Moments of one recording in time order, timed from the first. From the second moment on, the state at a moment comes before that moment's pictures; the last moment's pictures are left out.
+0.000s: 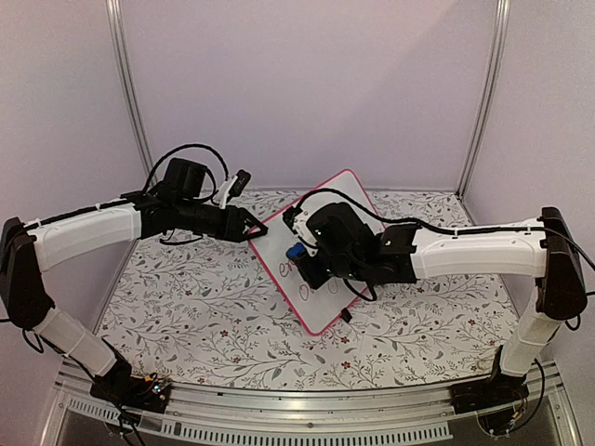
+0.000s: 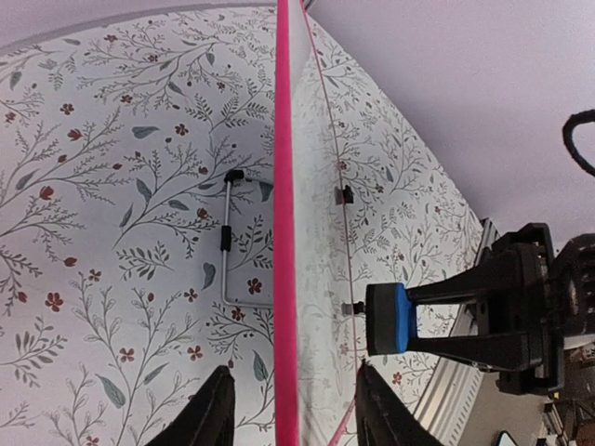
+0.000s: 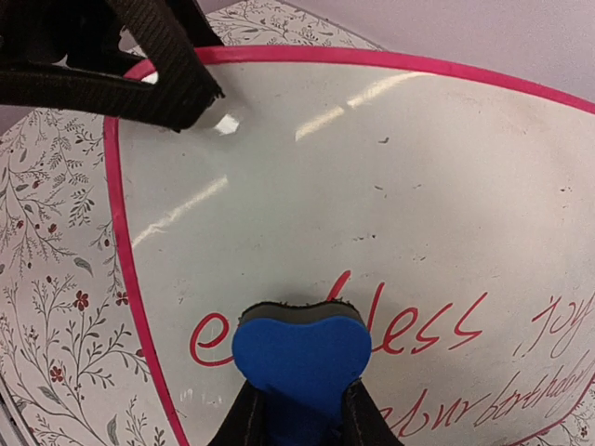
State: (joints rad) left arm -0.55 1.47 1.10 -0.26 0.52 -0.29; right arm 1.12 1.73 1.30 -0.24 0.35 0.15
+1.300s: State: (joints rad) left arm -0.52 1.47 1.08 -0.23 0.58 -0.35; right arm 1.18 1.83 1.35 -0.17 0.35 0.12
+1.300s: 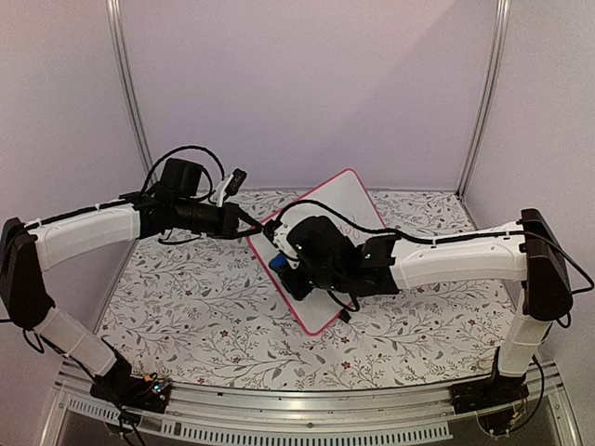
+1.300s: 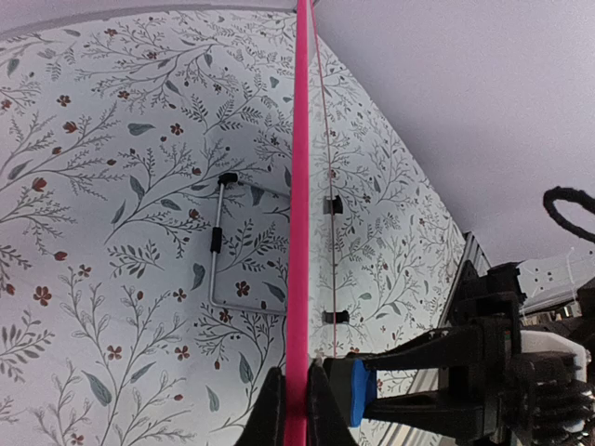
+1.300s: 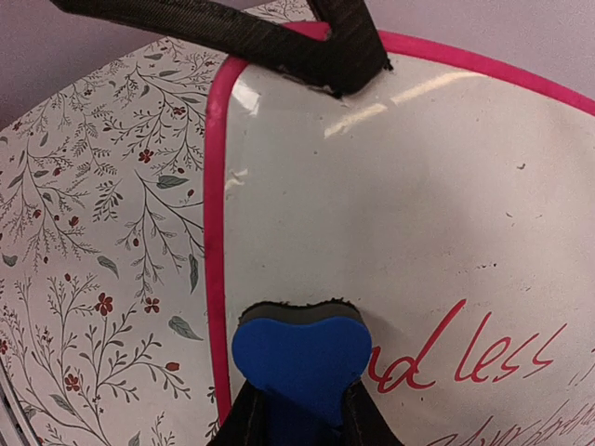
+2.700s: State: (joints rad) left arm -0.52 1.47 1.08 -0.22 0.58 -0.35; right arm 1.18 1.77 1.20 -0.19 0.34 0.20
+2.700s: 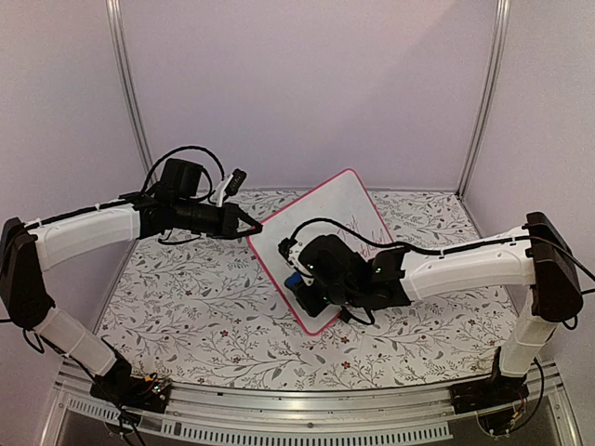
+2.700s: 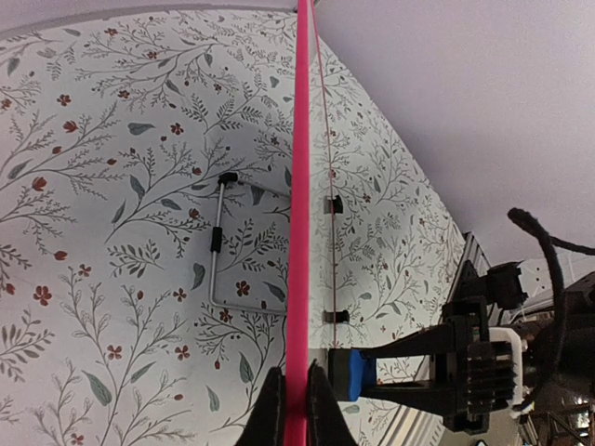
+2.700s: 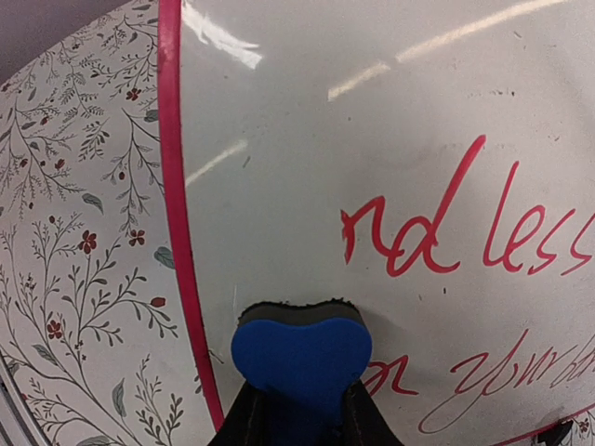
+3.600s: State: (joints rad) left arm -0.51 1.47 1.08 -0.22 0.58 -0.35; right arm 1.17 1.84 1.43 -0.27 0.36 0.11
